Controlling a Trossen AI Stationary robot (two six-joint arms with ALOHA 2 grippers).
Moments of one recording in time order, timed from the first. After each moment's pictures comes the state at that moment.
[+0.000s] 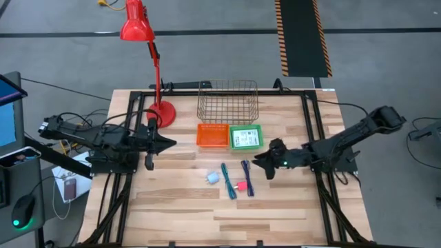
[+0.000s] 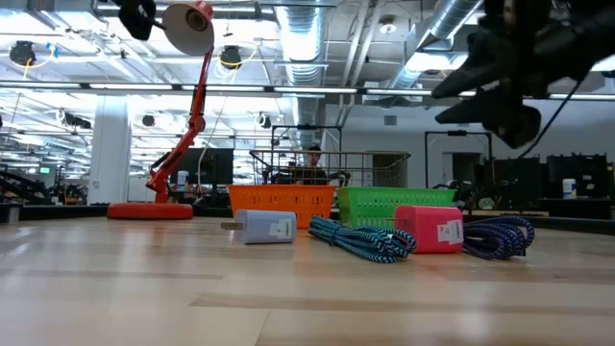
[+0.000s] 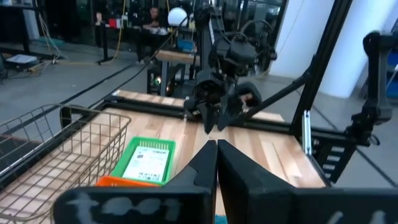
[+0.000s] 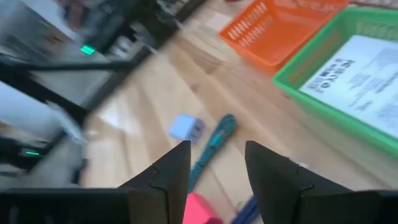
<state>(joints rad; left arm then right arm) -0.26 0.55 0.53 0.00 -0.32 -0.16 0.36 1.08 0.42 0.17 0.42 0.86</state>
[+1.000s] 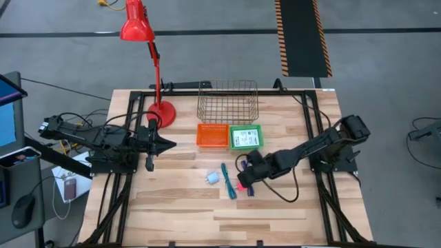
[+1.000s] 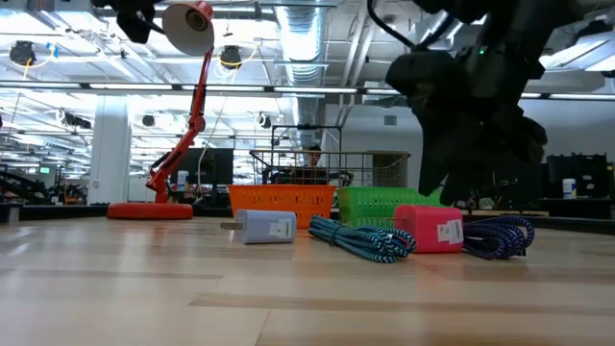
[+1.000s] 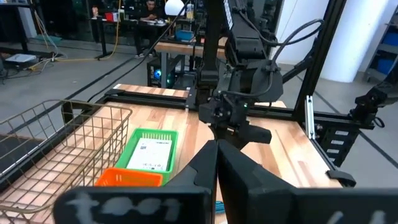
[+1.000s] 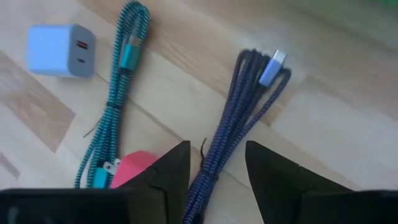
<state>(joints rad) -0.26 0.54 0.52 -0.06 -0.31 -0.13 0.33 1.66 0.94 -0.48 0.23 1.27</state>
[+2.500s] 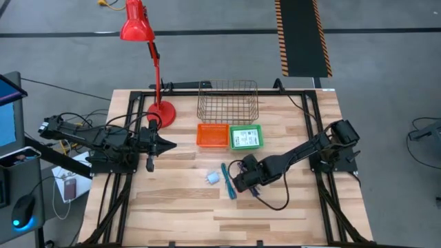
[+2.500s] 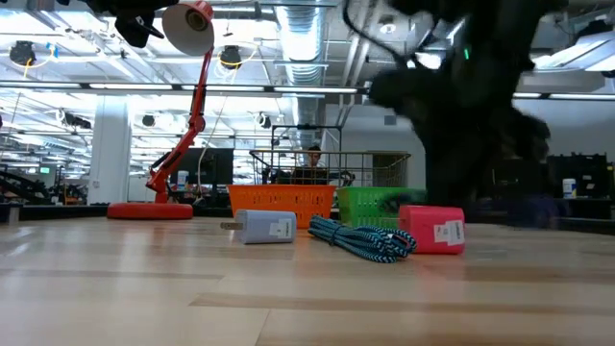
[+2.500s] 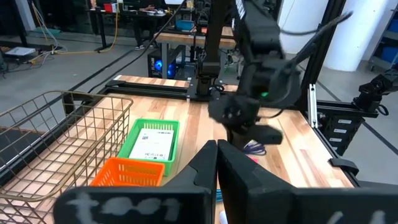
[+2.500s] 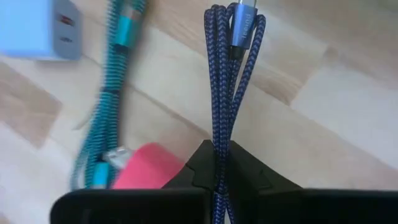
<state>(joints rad) -0.26 0.54 0.52 -0.10 -0.31 -0.13 0.36 1.80 1.12 -0.65 0.21 1.34</state>
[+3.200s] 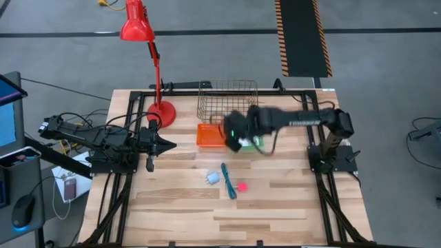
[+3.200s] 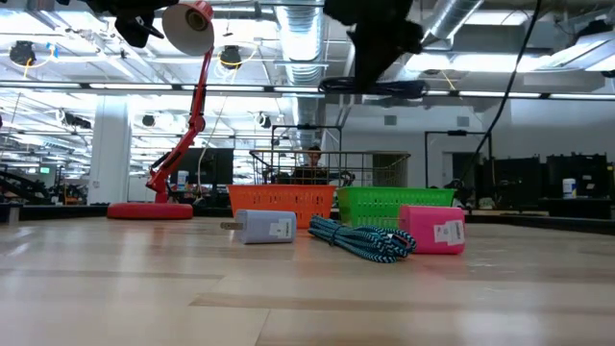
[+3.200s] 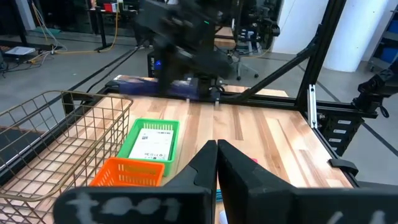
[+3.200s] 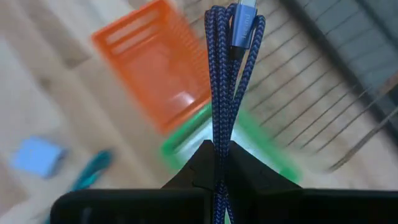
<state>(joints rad) -0.26 0.54 0.52 -0.10 -0.31 -0.14 0.02 1.79 1.72 -1.17 0.39 0.53</state>
